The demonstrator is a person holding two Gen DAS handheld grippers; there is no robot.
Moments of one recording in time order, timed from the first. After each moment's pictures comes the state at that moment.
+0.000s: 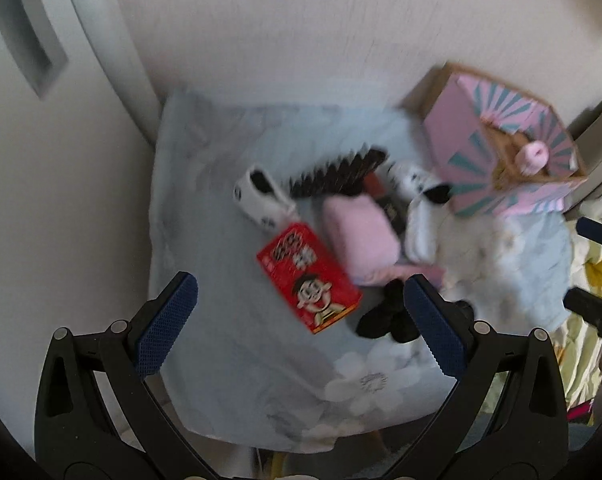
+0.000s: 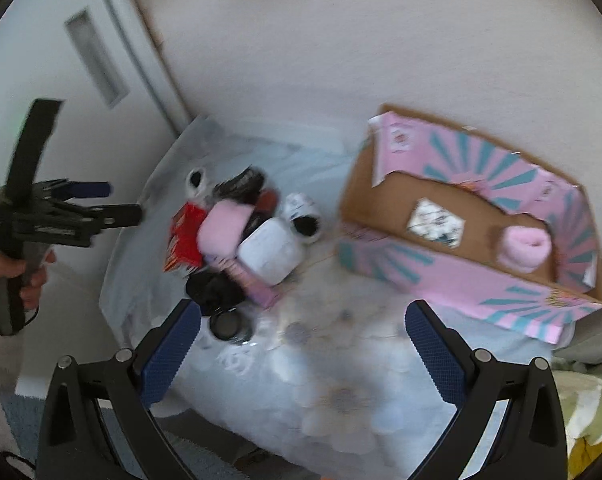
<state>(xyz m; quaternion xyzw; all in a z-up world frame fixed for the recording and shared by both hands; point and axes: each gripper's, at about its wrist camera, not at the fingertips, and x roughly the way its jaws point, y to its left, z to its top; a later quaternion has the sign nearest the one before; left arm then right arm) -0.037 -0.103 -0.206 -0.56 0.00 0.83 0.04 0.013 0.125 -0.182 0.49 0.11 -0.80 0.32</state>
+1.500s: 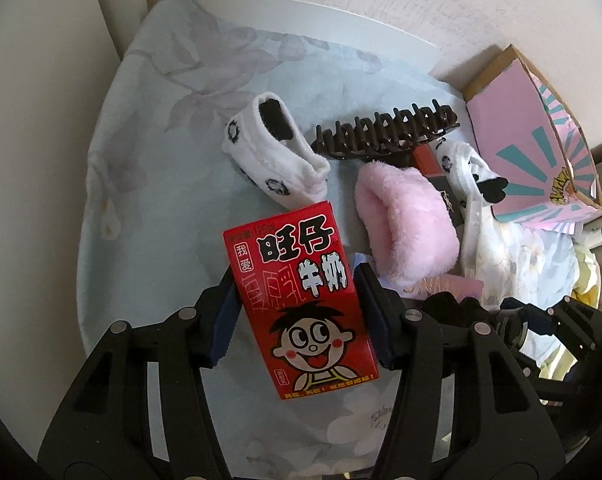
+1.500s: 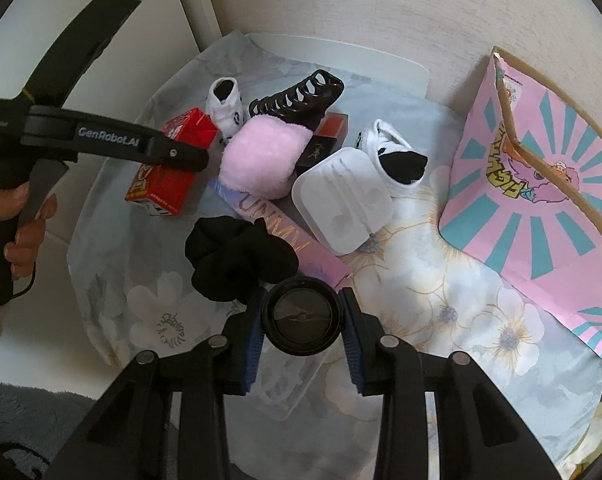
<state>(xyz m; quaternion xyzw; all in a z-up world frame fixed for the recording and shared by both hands) -0.067 -0.118 -0.285 -0.60 -0.10 0.79 0.04 0.037 0.053 -0.270 0.51 0.17 -0.76 0.35</state>
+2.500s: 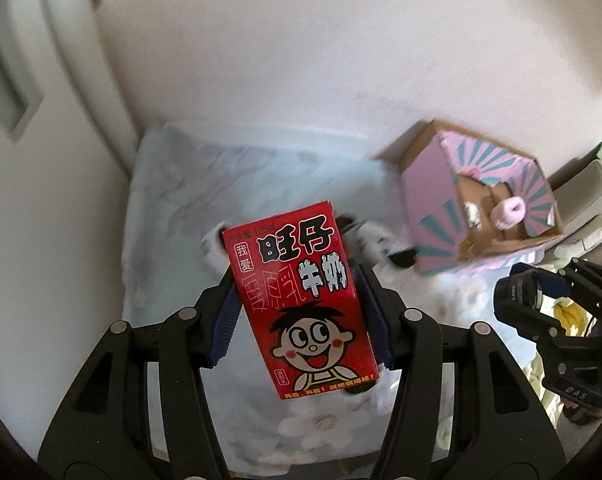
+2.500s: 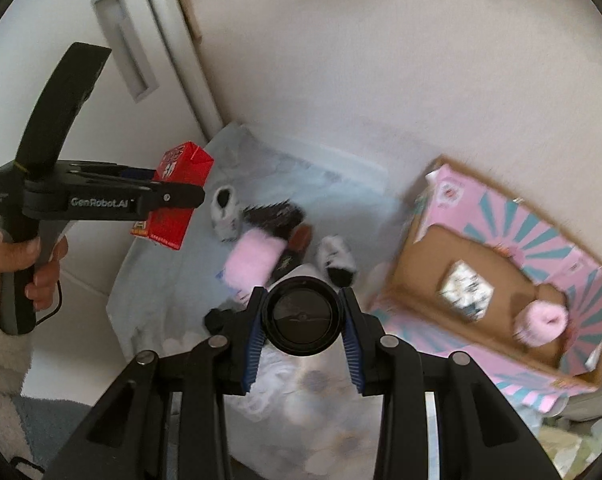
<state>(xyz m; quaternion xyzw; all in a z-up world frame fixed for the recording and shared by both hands) -0.091 -0.082 -0.167 -0.53 -0.07 0.84 0.05 -0.014 0.085 -0.155 0.46 0.15 -0.79 0.37</state>
